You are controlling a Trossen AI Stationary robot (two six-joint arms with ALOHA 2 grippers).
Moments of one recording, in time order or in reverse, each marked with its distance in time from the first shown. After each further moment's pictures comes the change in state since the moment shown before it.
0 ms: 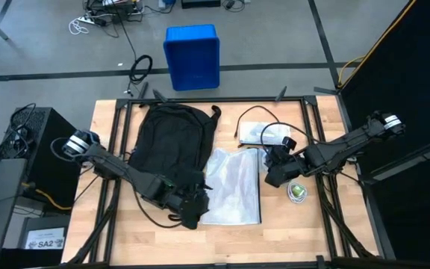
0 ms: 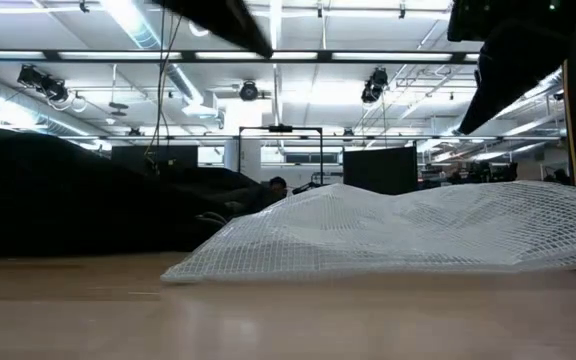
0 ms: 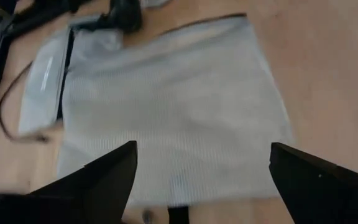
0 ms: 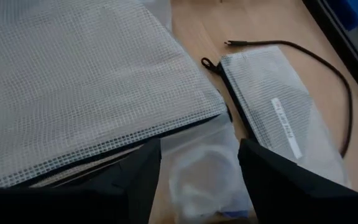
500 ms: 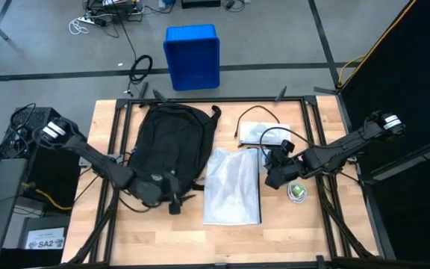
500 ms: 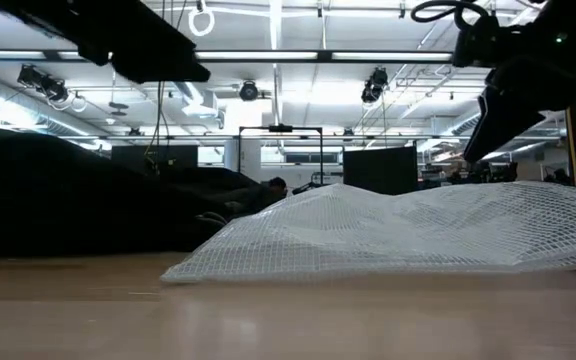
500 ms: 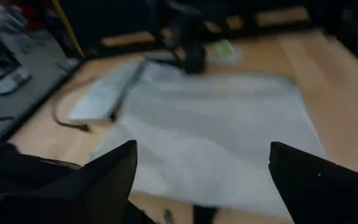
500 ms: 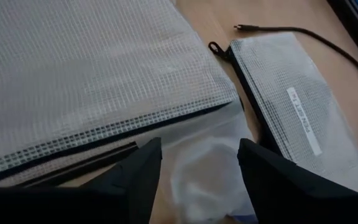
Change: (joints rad) left arm -0.049 -0.373 -0.669 0.764 -0.236 -0.057; right arm -0.002 0.000 -0.122 0.134 -0.004 -0.024
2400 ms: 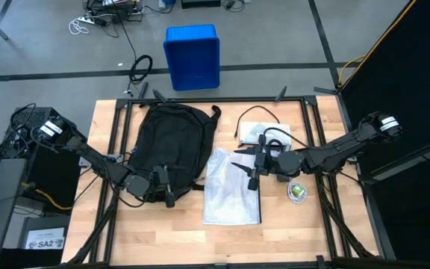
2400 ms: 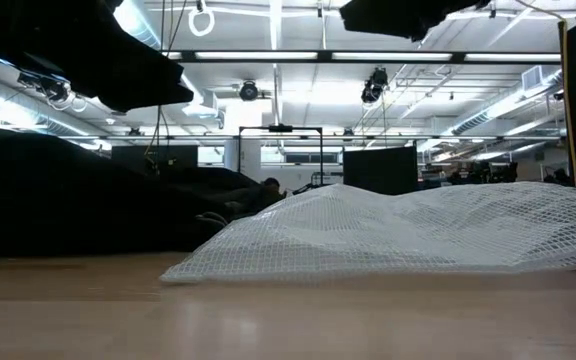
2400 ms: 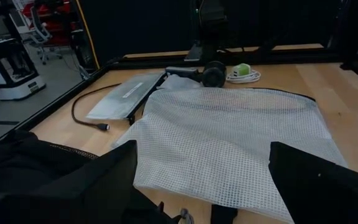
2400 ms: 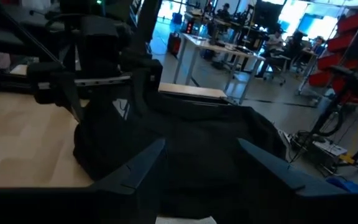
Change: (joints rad) left arm 0.006 -0.019 -0.199 0.312 -0.051 0.014; right arm -0.047 0.081 0.000 1.116 -0.005 -0.760
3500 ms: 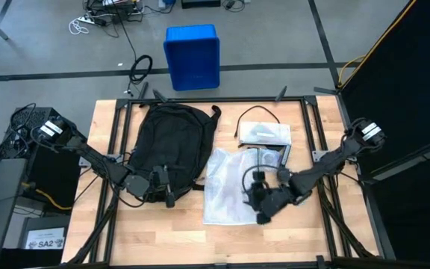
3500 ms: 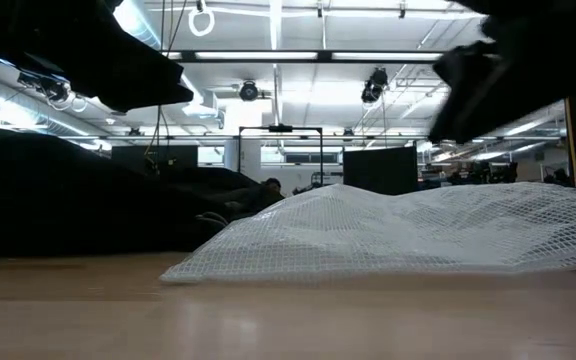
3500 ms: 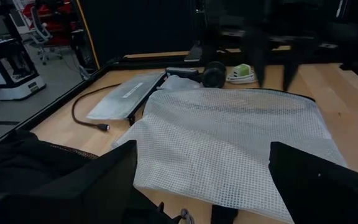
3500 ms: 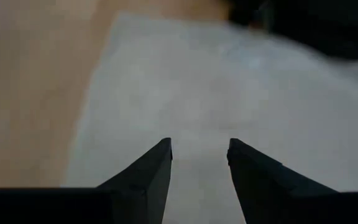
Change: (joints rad) left arm 0.000 0.000 0.000 0.001 0.000 0.000; right arm 0.286 0.255 0.140 -0.657 -0.137 0.438
